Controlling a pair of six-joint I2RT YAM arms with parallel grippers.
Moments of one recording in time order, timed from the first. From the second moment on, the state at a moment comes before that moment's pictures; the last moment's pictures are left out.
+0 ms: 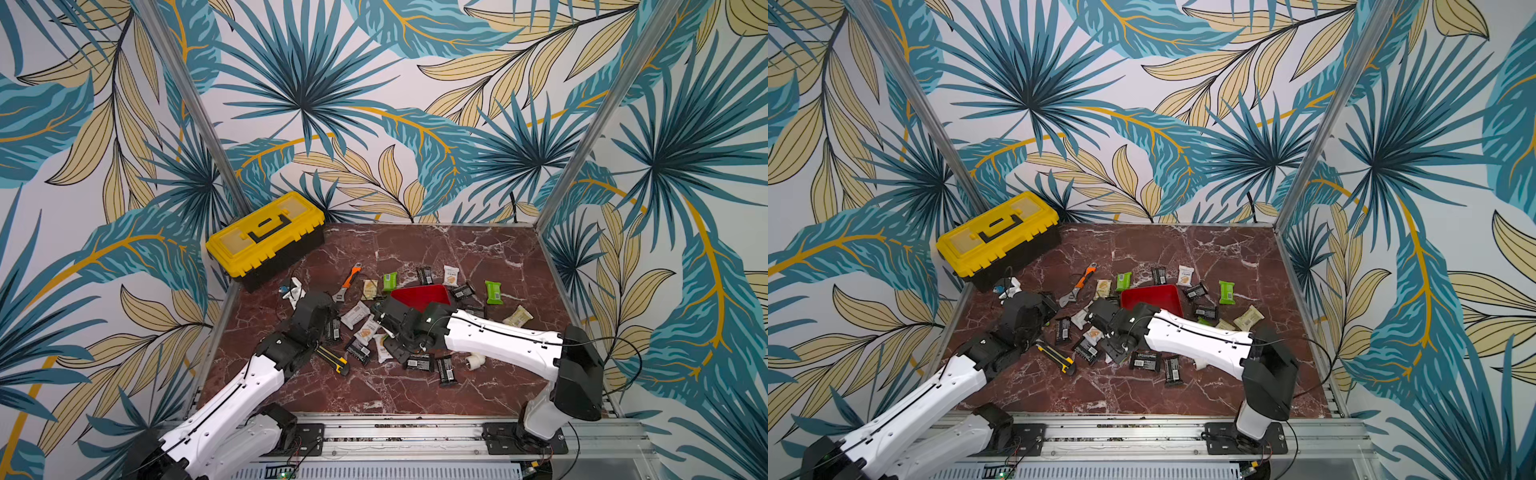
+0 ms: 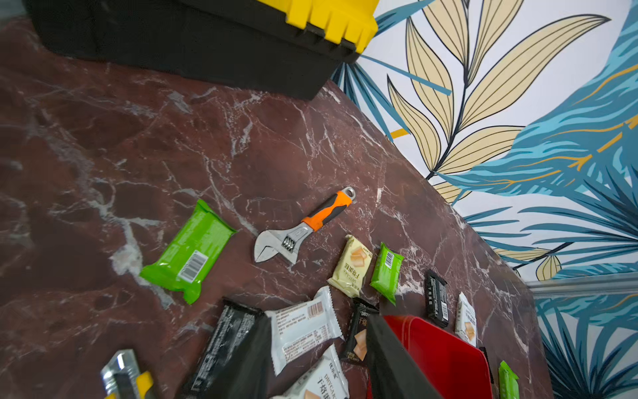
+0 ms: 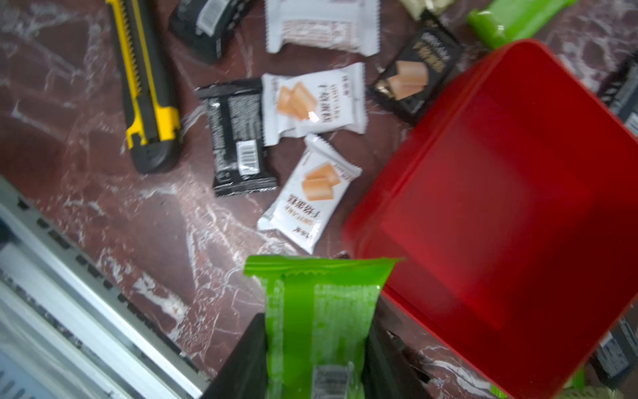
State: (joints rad) left arm -0.49 0.88 0.64 -0.35 -0.47 -1.05; right arm 1.09 1.68 1.34 -0.87 0.17 0.21
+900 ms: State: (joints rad) left arm -0.49 0.77 0.58 -0.50 -0.51 -1.16; right arm 1.17 1.88 1.31 -0.73 0.14 0.17
